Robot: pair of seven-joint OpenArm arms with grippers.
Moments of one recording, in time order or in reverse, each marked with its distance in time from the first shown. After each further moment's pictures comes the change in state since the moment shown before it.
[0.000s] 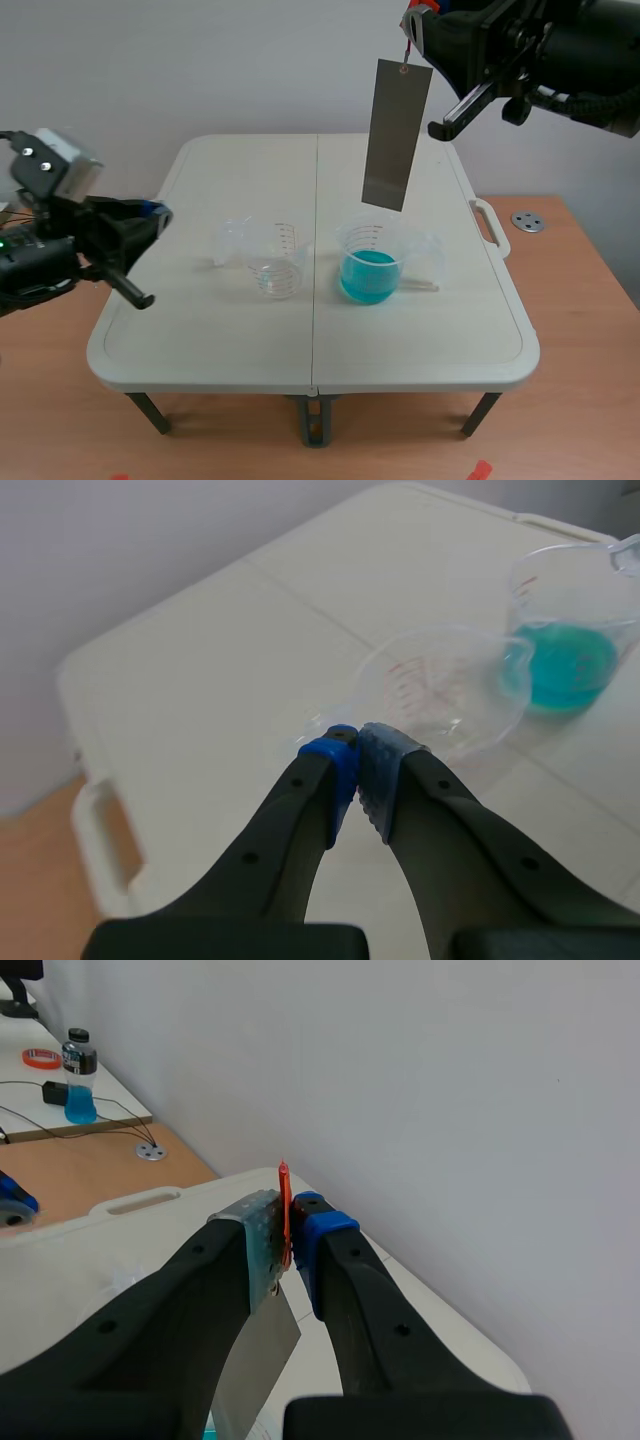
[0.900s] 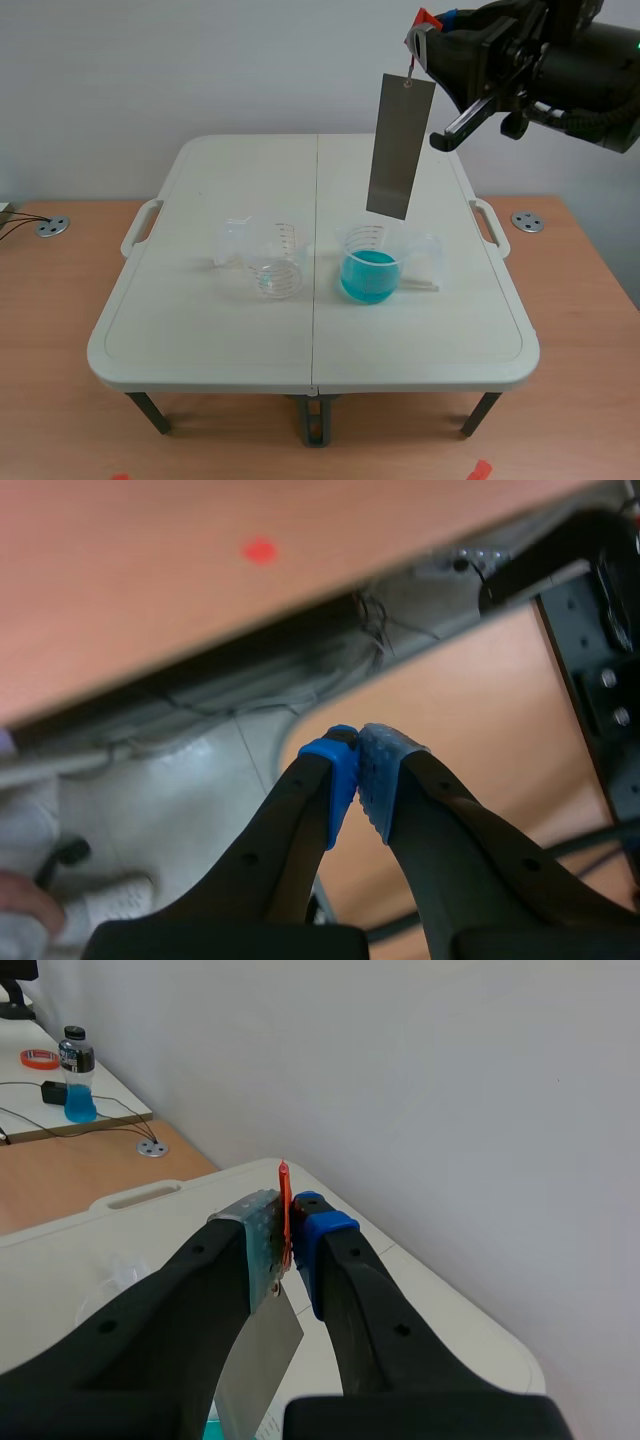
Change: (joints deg) left arm 41.4 5.8 -13.9 -14.5 5.5 3.7 -1.5; right arm 0.0 -0.3 0.0 -3.7 0.0 -0.1 2.2
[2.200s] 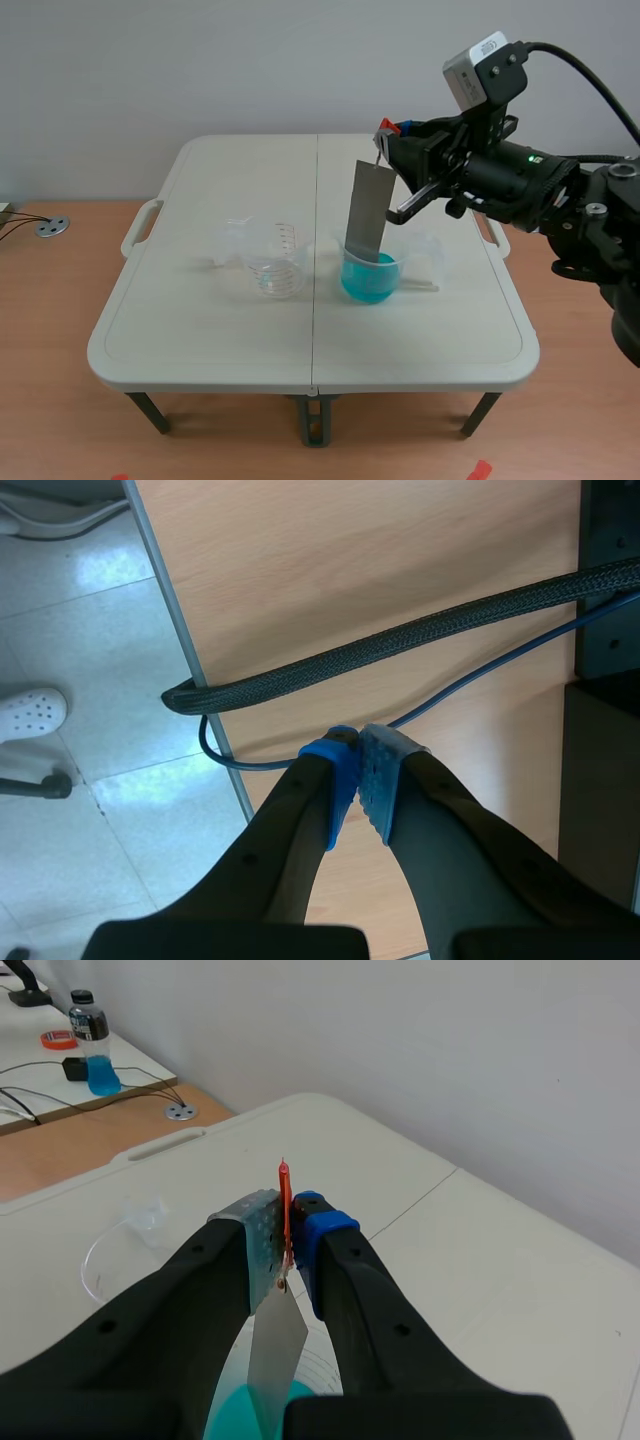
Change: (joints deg) left arm -0.4 8.5 0.5 -18.7 5.2 -0.2 1.0; right arm 5.9 -7.0 -5.3 -25.5 -9.9 0.9 13.0
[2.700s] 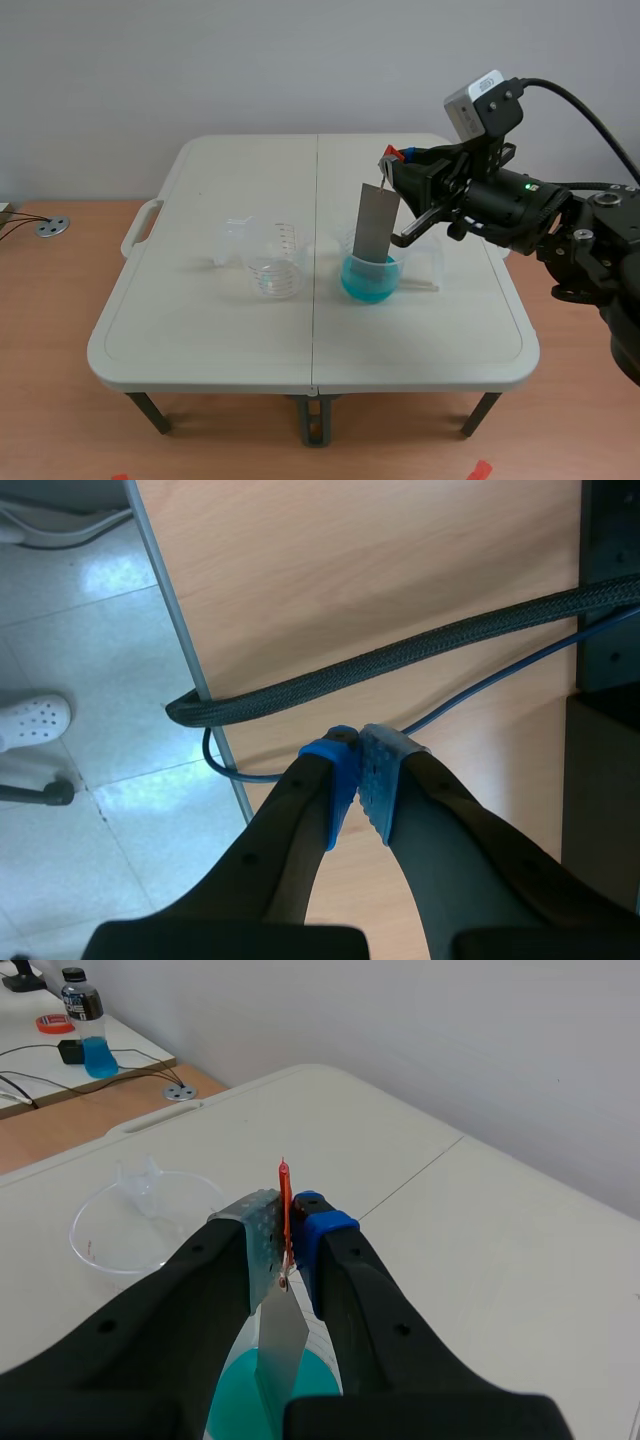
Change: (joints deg) left arm -0.6 0.0 0.0 0.0 0.0 0.0 0.0; right arm 0.3 0.0 -0.4 -6.1 -2.6 -0.2 4.6
